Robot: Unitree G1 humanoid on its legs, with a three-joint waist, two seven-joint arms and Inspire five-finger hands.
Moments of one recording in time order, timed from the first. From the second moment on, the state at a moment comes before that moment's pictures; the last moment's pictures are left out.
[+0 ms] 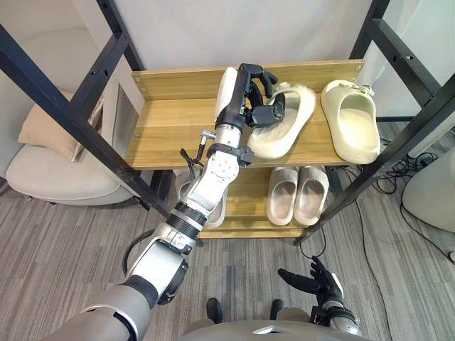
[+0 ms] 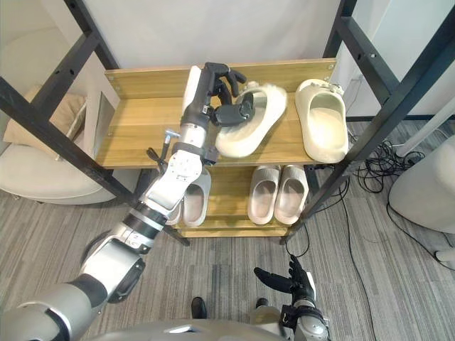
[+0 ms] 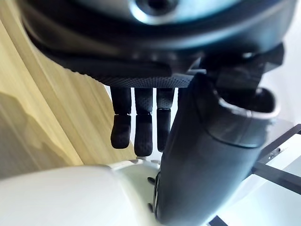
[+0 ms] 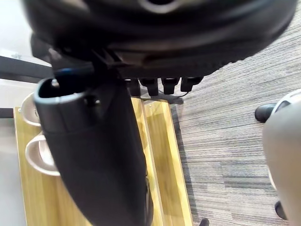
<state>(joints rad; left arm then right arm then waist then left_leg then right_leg) -0.75 0.08 -0.37 0.38 0.17 -0.04 0.38 0.26 -0.09 -0.04 0.67 0.16 -0.13 -0.05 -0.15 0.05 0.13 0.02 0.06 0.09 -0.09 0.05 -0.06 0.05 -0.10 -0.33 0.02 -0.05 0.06</state>
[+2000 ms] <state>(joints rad) -0.46 0.10 -0.37 0.11 -0.43 -0.11 0.25 0.28 -0.14 -0.02 0.69 0.16 -0.10 -0.07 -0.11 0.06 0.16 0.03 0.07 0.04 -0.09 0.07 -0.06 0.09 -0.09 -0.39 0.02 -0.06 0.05</state>
